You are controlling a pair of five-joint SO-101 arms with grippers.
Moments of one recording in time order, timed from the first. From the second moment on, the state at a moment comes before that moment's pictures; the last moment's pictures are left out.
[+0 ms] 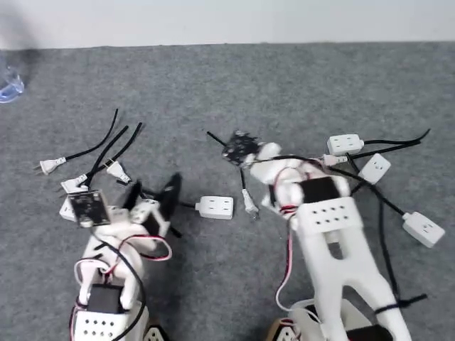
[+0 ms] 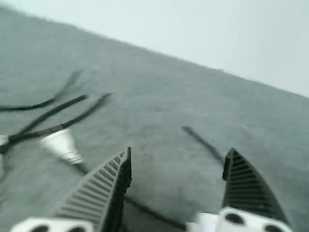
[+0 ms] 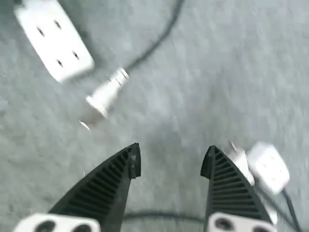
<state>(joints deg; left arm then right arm) -0.3 -96.6 97.5 34.5 24.1 -16.6 -27.8 41.1 56.5 46.1</state>
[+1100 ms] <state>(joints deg) -7.8 -96.6 97.5 37.8 24.1 -19.0 8.2 28.3 49.7 35.1</state>
